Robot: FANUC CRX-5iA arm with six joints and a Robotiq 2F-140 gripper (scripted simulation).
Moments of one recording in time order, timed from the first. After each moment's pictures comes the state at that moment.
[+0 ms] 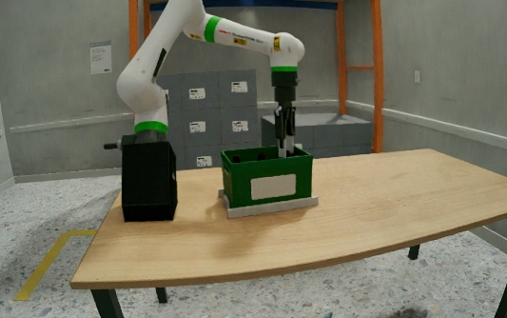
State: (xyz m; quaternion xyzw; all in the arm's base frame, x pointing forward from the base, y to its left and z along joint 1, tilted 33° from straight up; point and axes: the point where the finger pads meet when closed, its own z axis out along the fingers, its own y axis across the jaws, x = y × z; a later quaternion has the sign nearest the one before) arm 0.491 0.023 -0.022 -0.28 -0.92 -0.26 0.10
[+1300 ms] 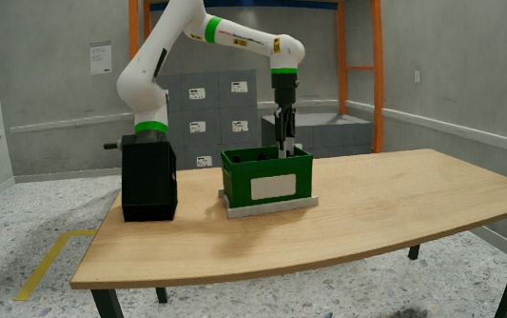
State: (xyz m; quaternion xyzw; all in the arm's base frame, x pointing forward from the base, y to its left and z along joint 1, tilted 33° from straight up) arm 0.491 0.027 -0.028 -0.28 -0.92 -0.26 0.10
